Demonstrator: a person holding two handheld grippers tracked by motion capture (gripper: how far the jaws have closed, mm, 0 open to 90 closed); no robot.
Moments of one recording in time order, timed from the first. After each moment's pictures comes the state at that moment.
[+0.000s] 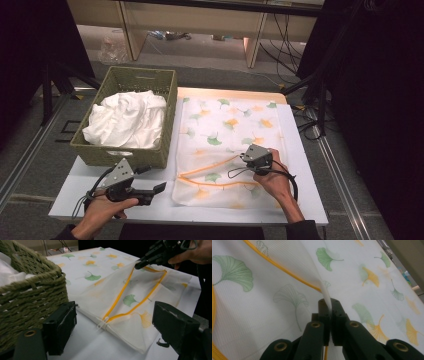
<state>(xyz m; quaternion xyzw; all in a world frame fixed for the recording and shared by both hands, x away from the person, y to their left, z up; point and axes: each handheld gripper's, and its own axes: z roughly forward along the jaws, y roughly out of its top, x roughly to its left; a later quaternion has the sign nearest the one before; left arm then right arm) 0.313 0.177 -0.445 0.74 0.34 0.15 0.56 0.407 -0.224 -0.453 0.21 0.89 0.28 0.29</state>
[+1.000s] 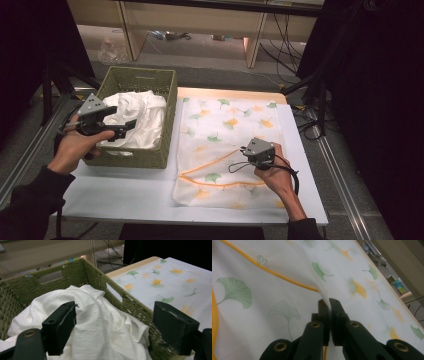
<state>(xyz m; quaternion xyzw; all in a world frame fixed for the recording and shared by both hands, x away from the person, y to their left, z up) 0.430 0.248 -0.352 0.74 0.41 0.25 0.46 0.411 -0.223 -0.427 0.18 0.89 0.29 0.31</state>
